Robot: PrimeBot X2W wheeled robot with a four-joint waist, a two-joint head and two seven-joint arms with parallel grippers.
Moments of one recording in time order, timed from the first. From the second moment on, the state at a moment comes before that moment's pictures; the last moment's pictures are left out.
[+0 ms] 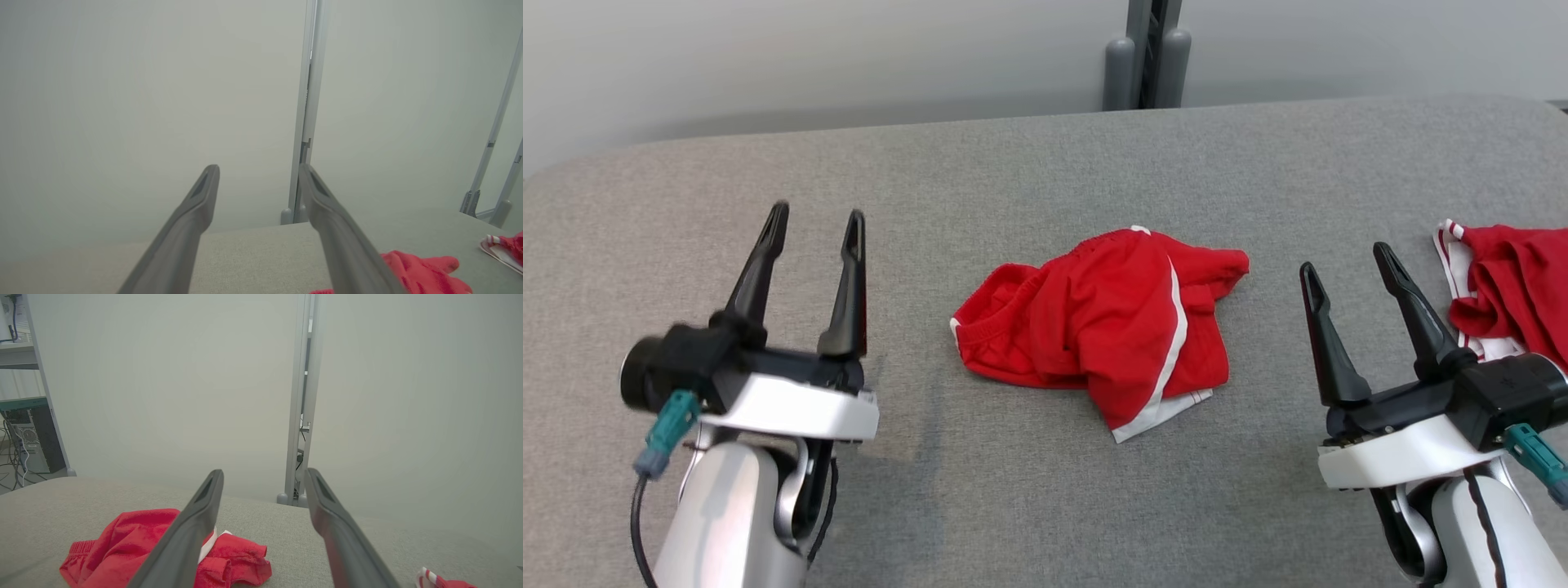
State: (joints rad) left arm -0.32 0.07 -0.10 0.17 -0.22 -0.07 -0.26; right arm -0.23 -0.11 0.14 0.08 0.12 0.13 -0.26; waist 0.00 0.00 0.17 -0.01
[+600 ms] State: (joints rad) left arm -0.08 0.05 -0.08 0.07 -0.23 -0.02 -0.26; right arm -0.19 -0.12 0.13 0.10 0.14 0.13 -0.26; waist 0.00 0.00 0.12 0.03
